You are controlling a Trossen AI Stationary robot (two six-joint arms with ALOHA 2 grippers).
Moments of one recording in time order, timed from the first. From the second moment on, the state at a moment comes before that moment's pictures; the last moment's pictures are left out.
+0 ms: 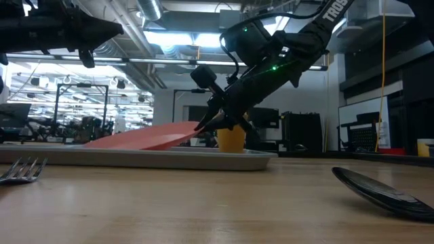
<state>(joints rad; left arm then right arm) 0.06 0.15 0.02 0.48 -0.24 -0.18 -0.06 1.98 1.06 0.35 0.32 1.23</state>
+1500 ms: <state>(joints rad) 0.06 0.15 0.02 0.48 -0.24 -0.18 -0.05 1.98 1.06 0.35 0.37 1.33</state>
